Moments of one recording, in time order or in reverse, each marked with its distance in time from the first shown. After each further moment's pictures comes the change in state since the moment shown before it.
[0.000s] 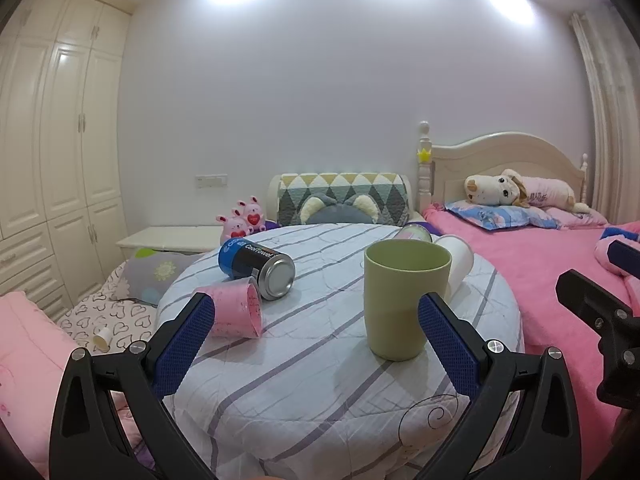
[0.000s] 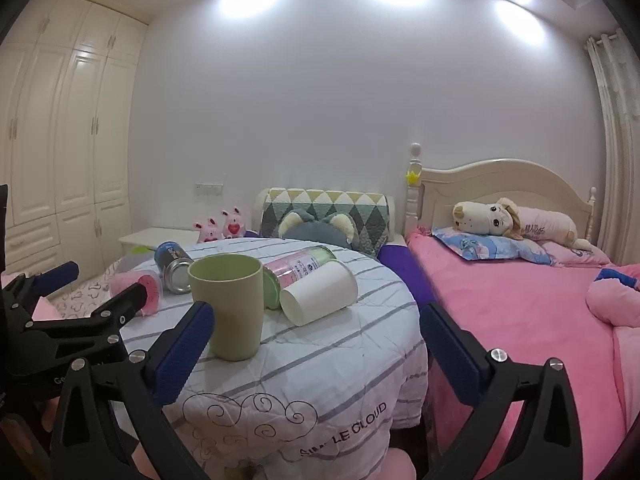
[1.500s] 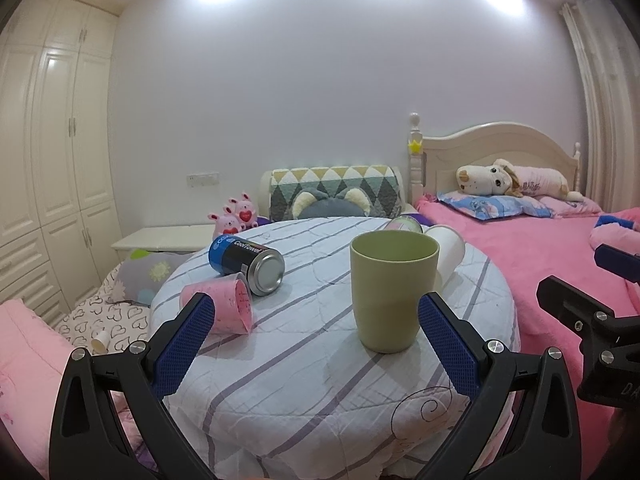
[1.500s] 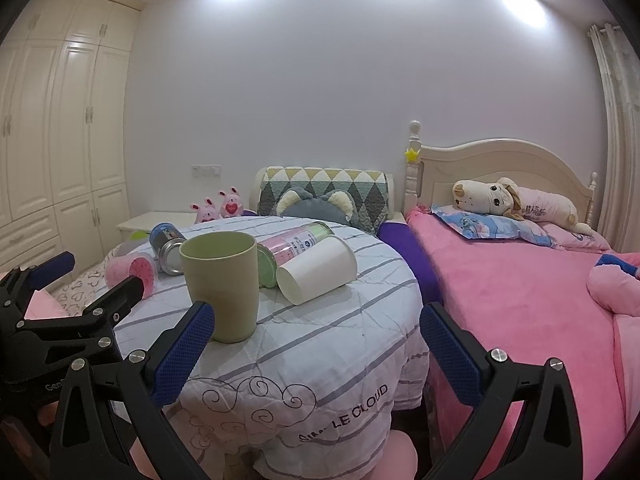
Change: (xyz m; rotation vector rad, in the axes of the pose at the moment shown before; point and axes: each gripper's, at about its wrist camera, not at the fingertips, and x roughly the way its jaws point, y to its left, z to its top) left arm -0.002 -0.009 -0.003 0.034 0.017 -0.022; right arm 0.009 -0.005 -0.004 0.025 0.079 0.007
